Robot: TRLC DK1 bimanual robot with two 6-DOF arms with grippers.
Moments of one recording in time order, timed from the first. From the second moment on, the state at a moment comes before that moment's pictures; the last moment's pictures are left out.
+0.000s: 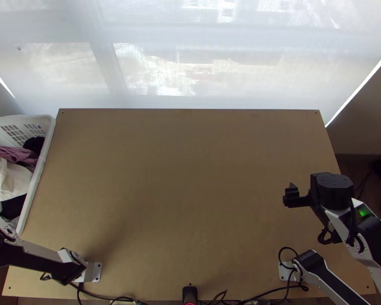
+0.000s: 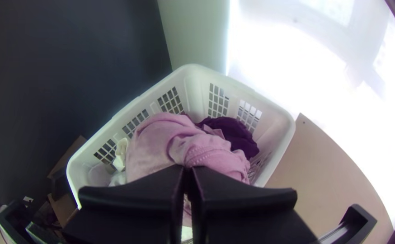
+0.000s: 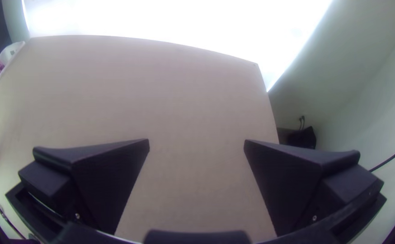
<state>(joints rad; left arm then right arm) 0.80 1.61 1.58 -0.67 -0.10 0.05 0.44 0.73 0.95 -0.98 0.41 0.12</state>
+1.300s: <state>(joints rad) 0.25 1.14 1.00 -0.81 0.12 0.07 0.38 0.68 0.94 -1.05 0.41 0.14</state>
